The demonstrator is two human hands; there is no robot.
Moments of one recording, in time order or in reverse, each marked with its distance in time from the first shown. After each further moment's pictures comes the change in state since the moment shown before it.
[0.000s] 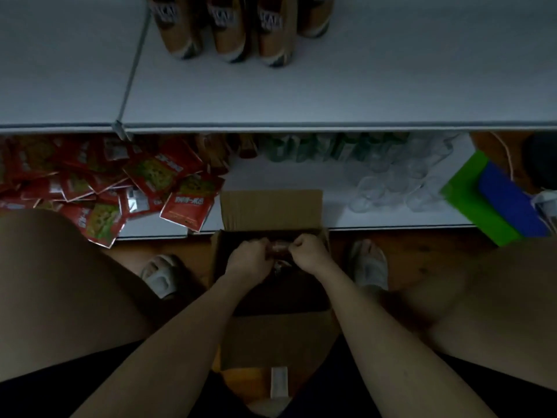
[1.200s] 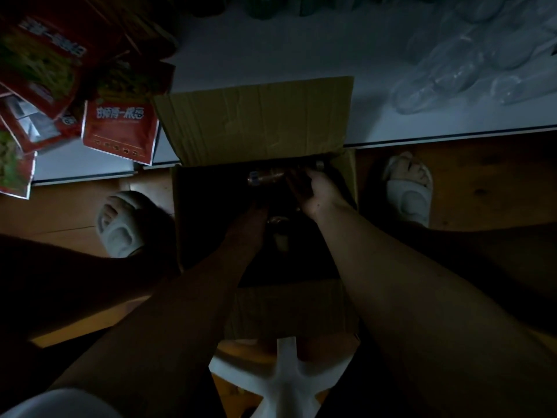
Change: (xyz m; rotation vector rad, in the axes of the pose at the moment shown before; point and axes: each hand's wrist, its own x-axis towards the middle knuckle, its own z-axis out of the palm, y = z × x) left_hand 0.068 -0.067 0.145 -0.468 -0.209 -0.389; right_hand 0.127 0.065 0.063 1.559 0.016 0.667
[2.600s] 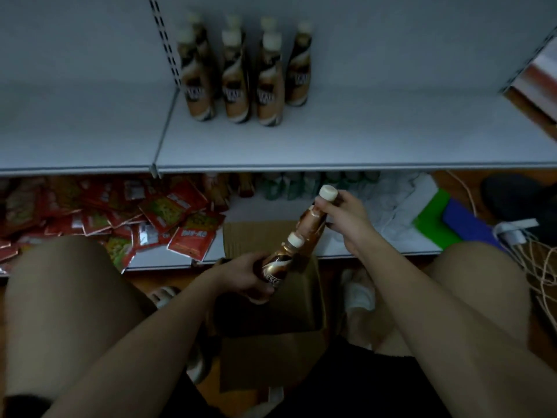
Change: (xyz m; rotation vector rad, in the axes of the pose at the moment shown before) left_hand -0.182 0.103 -0.146 0.127 -0.282 0.492; right_hand -0.297 -0.079 0.009 -0.692 -0.284 -0.988
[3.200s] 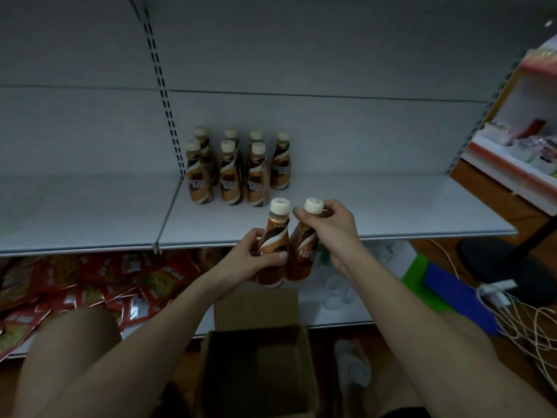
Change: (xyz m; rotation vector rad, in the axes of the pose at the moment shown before) left_hand -0.037 0.144 -0.055 -0.341 0.283 0.400; right_hand -0.025 -0.123 0.006 -0.034 0.088 -0.300
